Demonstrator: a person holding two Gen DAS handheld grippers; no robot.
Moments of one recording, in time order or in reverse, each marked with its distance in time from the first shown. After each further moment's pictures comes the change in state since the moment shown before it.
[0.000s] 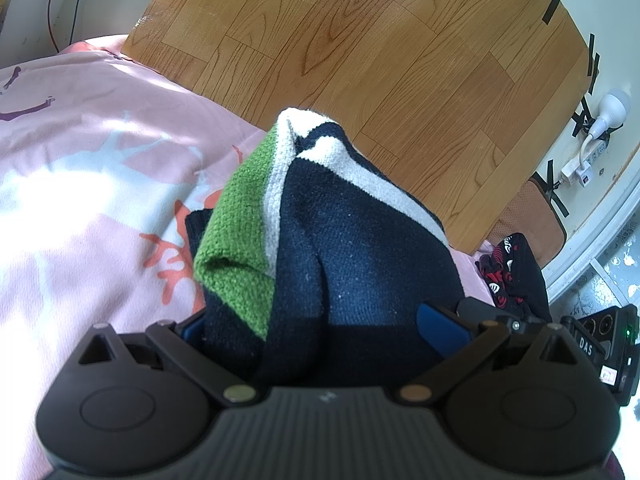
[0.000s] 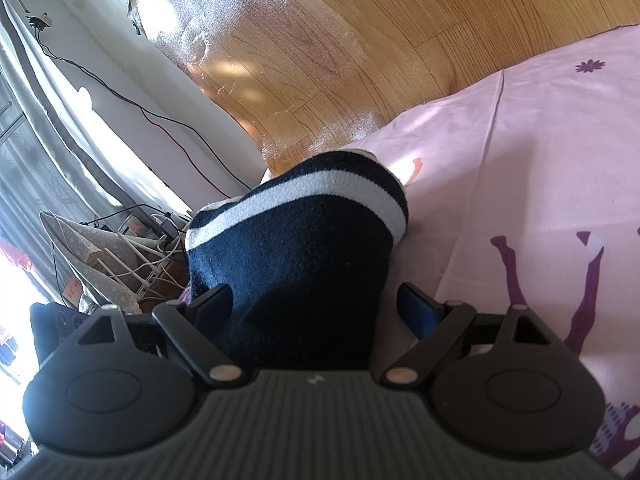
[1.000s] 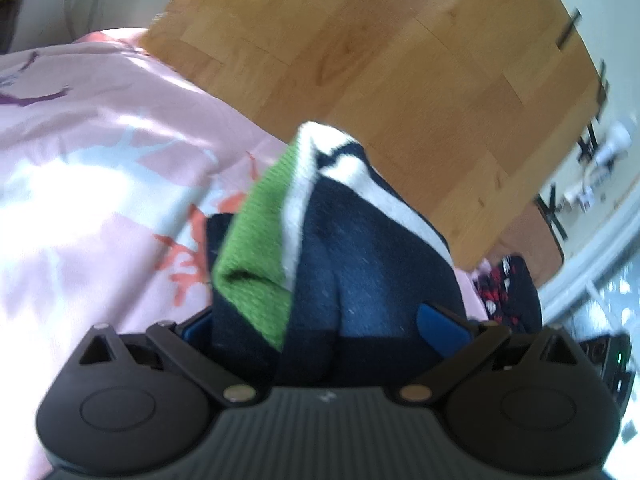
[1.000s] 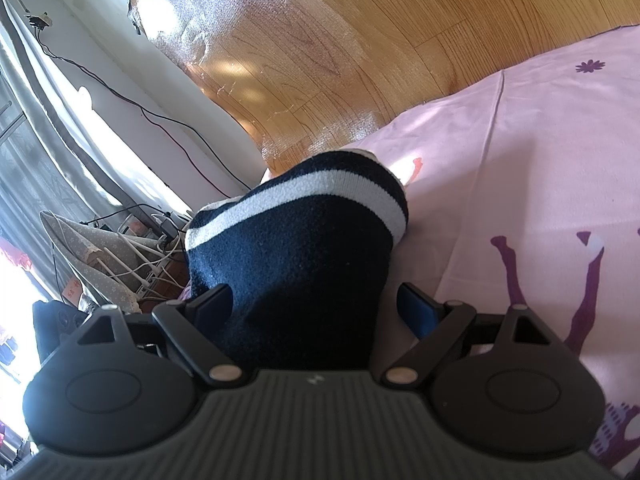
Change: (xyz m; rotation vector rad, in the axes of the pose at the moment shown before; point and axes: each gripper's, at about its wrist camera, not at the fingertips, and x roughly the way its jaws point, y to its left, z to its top) left arm -0.007 0.014 0.004 -0.092 -0.036 -0.011; right arm 0.000 0.000 0.000 -0.001 0.000 0.000
